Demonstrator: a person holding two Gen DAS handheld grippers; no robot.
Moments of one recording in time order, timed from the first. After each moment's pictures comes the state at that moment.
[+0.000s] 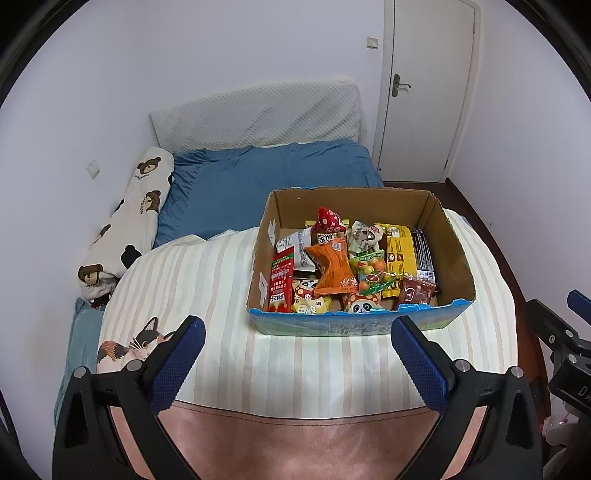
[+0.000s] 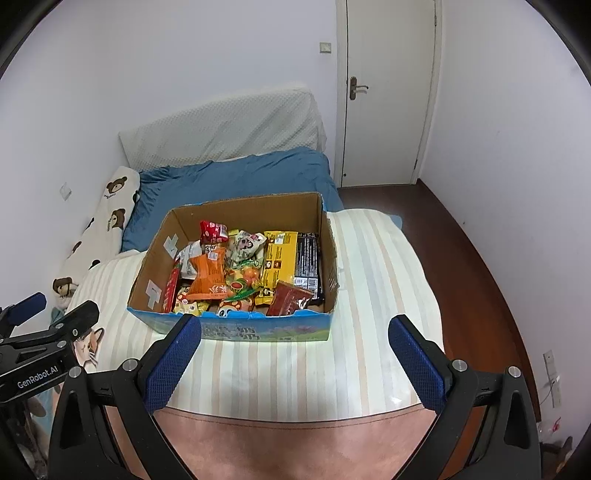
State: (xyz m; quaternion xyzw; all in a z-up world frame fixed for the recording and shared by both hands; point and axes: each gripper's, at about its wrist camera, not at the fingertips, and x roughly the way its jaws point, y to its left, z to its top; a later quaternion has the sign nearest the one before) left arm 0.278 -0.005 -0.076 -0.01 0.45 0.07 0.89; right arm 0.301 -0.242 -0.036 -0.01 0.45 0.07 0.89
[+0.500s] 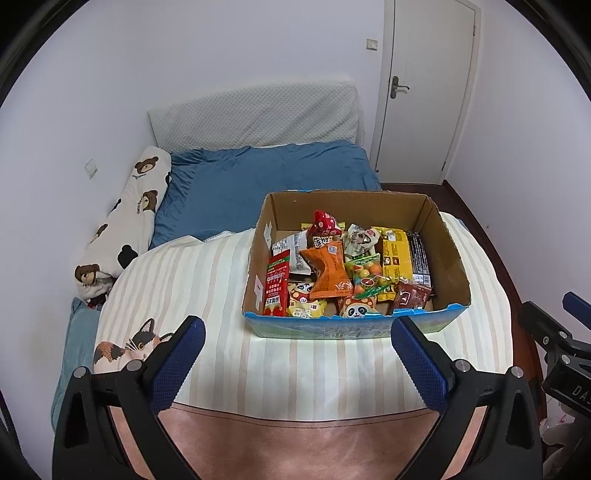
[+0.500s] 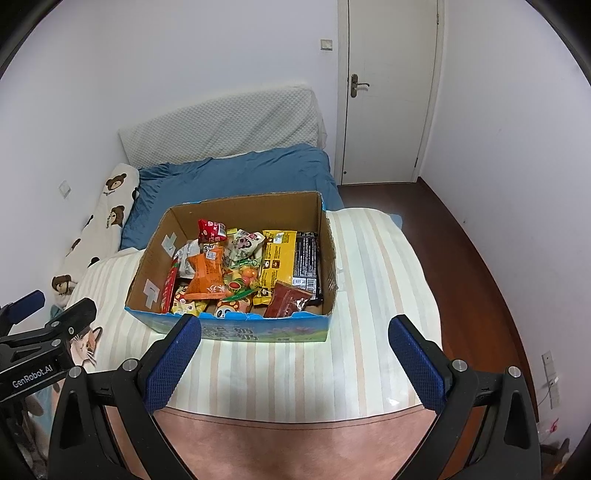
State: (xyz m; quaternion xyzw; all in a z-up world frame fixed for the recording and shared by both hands) left arm 0.280 -0.006 -0.071 -0.02 0.45 0.06 0.89; right arm 0.303 -0.243 -0.034 -0.02 0.45 0.06 0.89
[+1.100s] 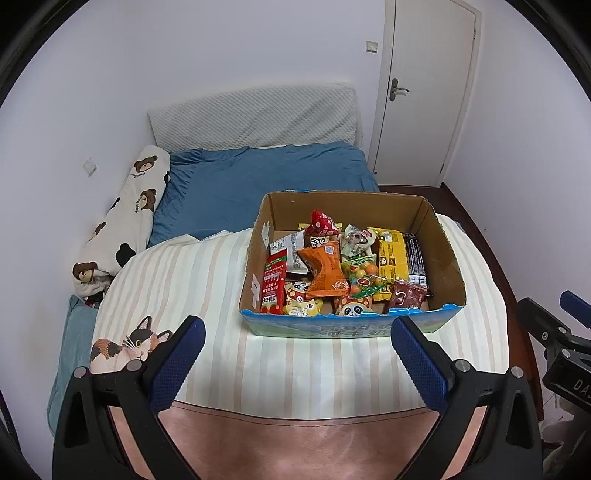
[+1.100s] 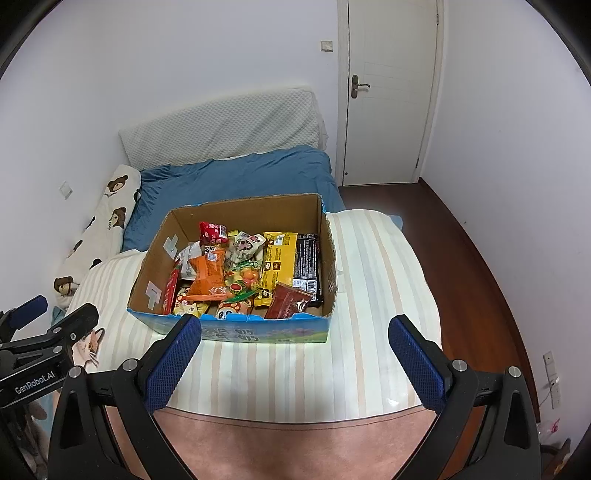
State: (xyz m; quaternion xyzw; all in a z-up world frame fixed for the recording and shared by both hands) left arm 0.278 -0.009 -0.070 -0.03 0.45 0.06 0.89; right arm 0.302 -0.247 -0.029 -0.01 0.45 0.07 0.89
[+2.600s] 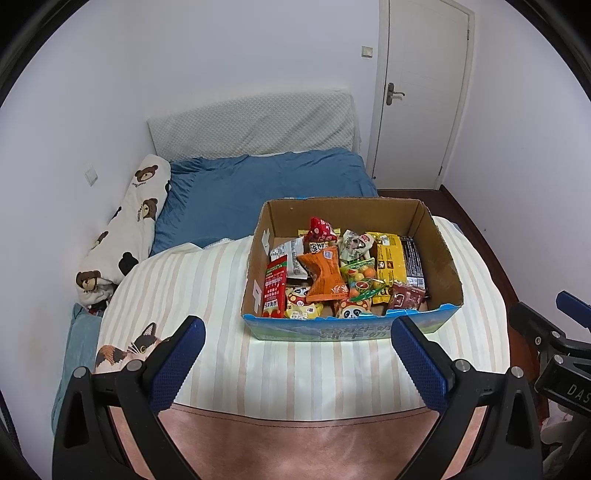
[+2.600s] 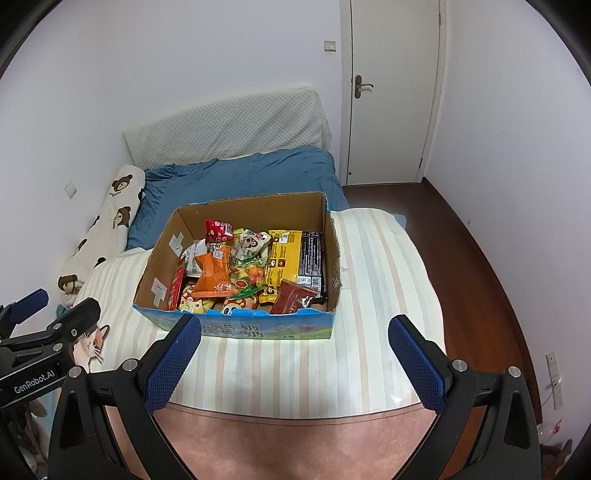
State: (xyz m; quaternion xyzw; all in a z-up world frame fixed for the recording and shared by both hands) left arm 0.271 -0.015 -0.061 -0.02 0.43 0.07 0.90; right arm 0.297 -0.246 -0.025 -0.01 0.45 0.08 0.89
